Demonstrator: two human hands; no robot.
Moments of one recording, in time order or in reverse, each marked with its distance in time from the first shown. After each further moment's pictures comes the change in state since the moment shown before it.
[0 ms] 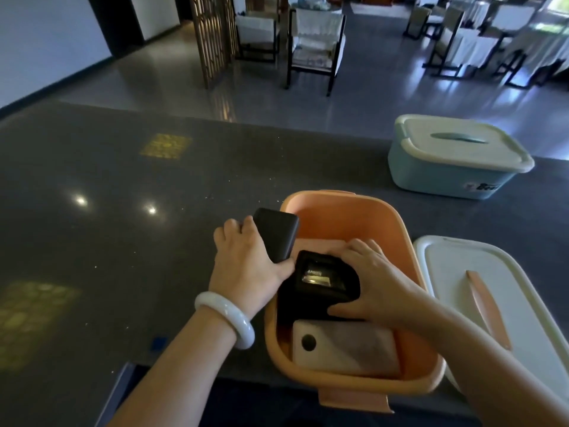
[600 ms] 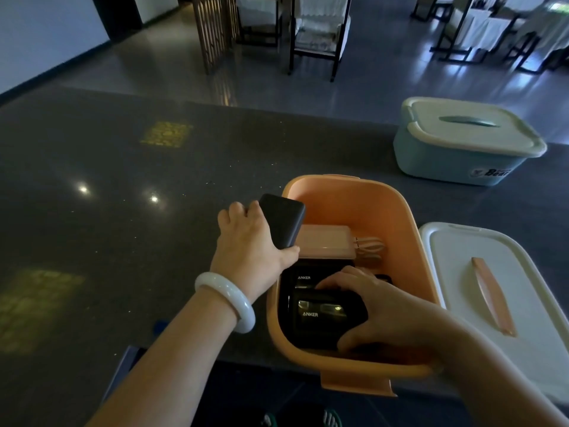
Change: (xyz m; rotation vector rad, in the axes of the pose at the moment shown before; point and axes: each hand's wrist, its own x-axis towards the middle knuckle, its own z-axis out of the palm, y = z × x) left_hand 0.003 -0.001 -0.001 0.089 -0.066 -0.005; right_hand -0.025 0.005 0.020 0.357 -0.427 0.071
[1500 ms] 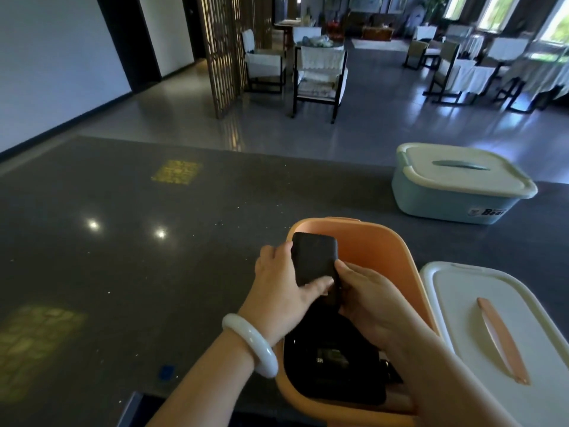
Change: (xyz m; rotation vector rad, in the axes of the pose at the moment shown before) left_hand 0.000 0.024 0.000 -0.381 -0.146 0.035; right_hand 0.043 -0.039 -0.018 1.371 0.395 0.080
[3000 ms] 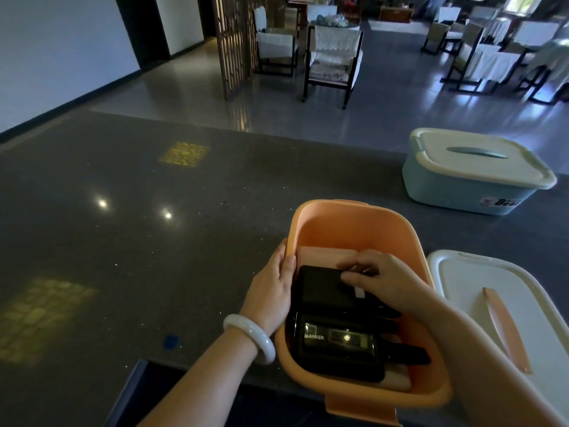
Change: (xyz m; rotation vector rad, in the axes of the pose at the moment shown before) left_hand -0.011 -0.046 0.031 -0.290 0.019 -0.099; right_hand 0.015 -0.012 -0.058 -1.309 -0.033 -0.338
